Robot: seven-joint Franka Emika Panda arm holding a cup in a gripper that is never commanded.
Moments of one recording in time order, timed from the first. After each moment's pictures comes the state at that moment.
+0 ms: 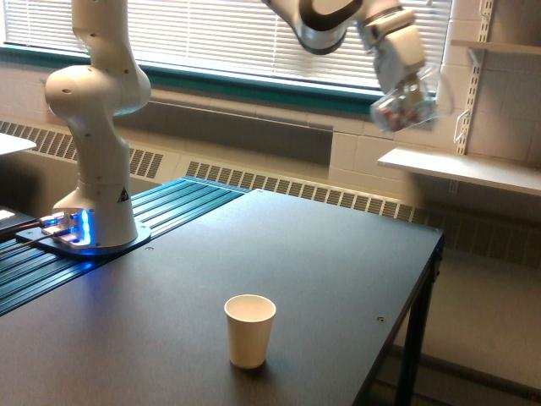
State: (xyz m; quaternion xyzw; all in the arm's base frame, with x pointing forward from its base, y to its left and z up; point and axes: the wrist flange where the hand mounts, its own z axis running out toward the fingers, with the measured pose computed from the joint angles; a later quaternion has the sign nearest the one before) arm 0.568 0.095 0.469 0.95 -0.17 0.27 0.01
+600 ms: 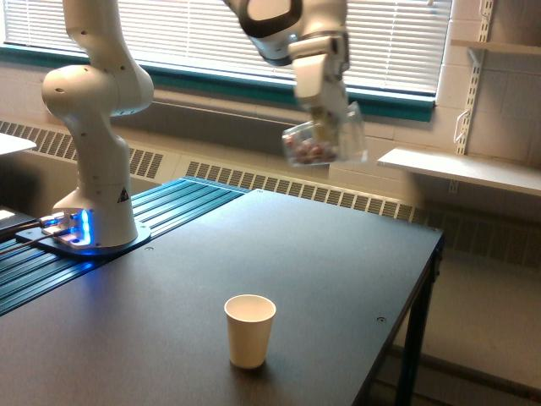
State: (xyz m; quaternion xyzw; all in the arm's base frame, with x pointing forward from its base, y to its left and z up) arm 0.507 -0.043 0.425 0.92 -0.35 0.18 0.08
